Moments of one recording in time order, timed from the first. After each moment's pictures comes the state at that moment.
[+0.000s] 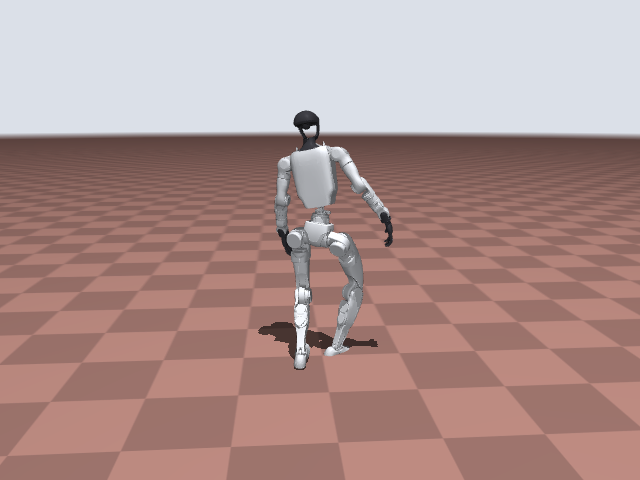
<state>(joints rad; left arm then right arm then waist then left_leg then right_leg) 0.00 0.35 0.04 1.14 0.01 -0.11 -0.25 0.13 -0.45 0.05 1.05 -0.02 -0.03 0.32 0.04 -0.31 -0.05 -0.10 -0.12 0.32 0.66 -0.86 0.18 -0.51 -0.29 -0.37 0.78 -0.29 0.18</state>
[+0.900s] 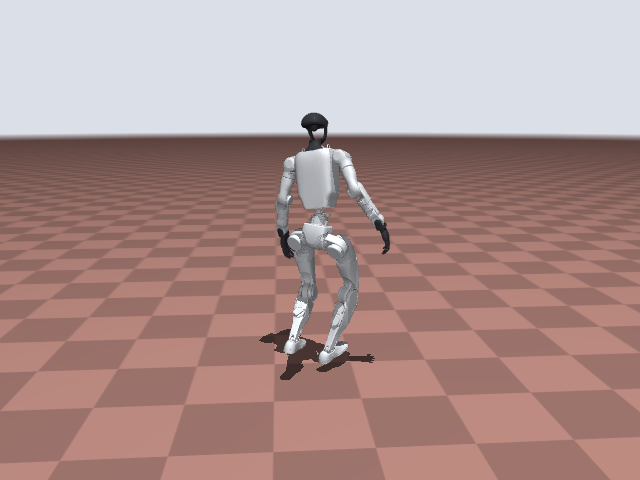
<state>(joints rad) 0.03 0.39 0.08 1.13 0.01 -0.11 -0.21 0.17 -0.43 0.05 0.92 -0.02 -0.06 0.21 -0.01 -0.24 -0.03 -0.39 -0.05 0.26 1.19 -0.87 0.18 -0.59 -0.10 -0.16 0.90 -0.72 0.04</state>
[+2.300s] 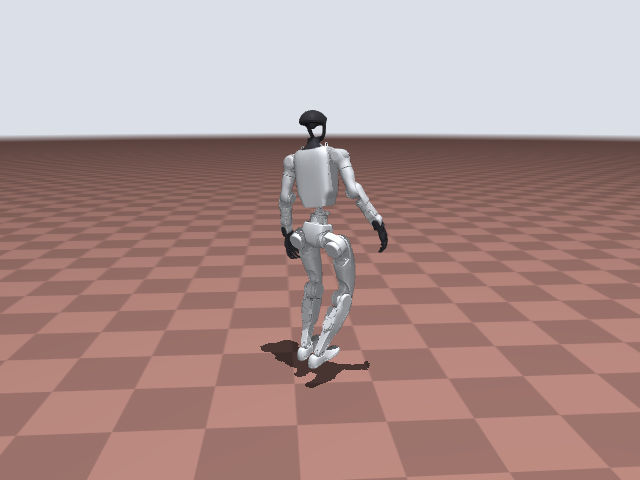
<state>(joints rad) 0.03 0.34 0.00 1.24 0.09 -0.04 -0.27 0.00 -0.34 0.05 1.04 0.02 -0.05 0.24 0.05 -0.21 -0.06 -0.42 -0.06 0.13 0.65 -0.68 0.08 -0.39 -0.02 -0.13 0.81 -0.78 0.00</state>
